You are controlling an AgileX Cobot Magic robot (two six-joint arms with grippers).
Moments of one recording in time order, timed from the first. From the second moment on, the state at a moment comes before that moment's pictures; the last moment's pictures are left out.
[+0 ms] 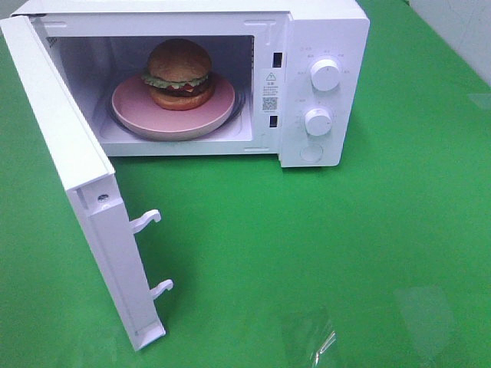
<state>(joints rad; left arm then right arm) 0.05 -0.01 -0.50 -0.06 1.05 0.14 0.17 0.00 -0.51 -0.12 1.00 0.12</state>
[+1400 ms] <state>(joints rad) 0.05 -0.01 -0.50 -0.06 1.05 0.14 0.17 0.00 -0.51 -0.12 1.00 0.12</state>
